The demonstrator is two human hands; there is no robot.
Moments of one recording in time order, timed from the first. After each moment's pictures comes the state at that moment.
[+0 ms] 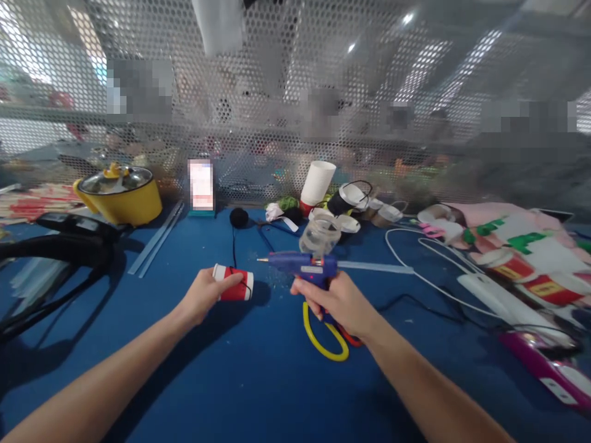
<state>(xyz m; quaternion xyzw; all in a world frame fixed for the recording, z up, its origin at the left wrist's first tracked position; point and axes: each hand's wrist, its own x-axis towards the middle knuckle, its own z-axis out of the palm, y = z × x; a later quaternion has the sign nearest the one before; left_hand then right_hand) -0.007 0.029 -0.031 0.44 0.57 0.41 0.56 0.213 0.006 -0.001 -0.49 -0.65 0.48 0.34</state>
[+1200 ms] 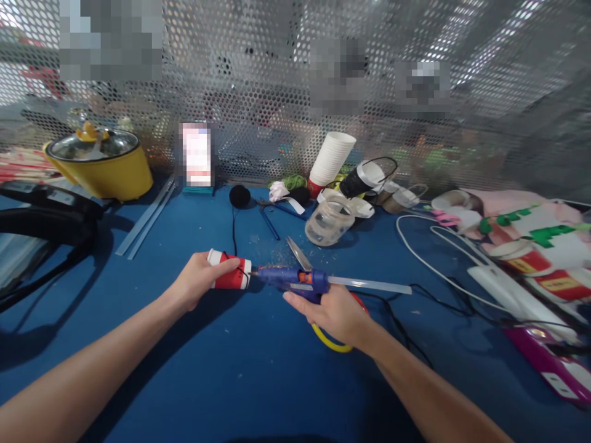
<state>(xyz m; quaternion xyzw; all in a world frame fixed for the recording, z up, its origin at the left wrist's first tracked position) -0.011 0.033 -0.035 0.43 0.59 0.37 0.57 0.207 0.001 -0.027 -0.50 -0.76 0.32 0.27</state>
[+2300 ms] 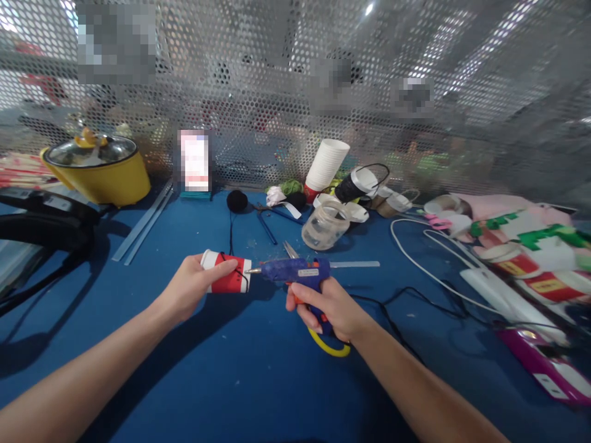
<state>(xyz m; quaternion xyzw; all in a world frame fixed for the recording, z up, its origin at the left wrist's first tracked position) -0.003 0.024 -0.010 0.36 0.56 0.43 0.61 0.209 0.009 -0.033 -0.41 -0.52 0.69 0.31</state>
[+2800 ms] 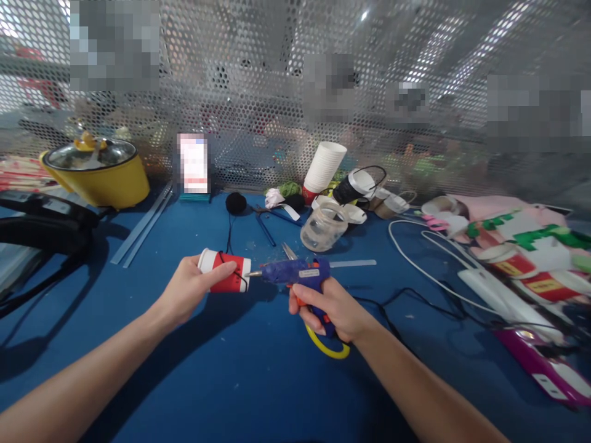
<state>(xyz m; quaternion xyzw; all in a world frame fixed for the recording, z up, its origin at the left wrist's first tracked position) -0.009 0.024 -0.017 0.41 0.54 0.44 0.59 0.212 0.010 -0.030 -0.41 -0.50 0.70 0.30</state>
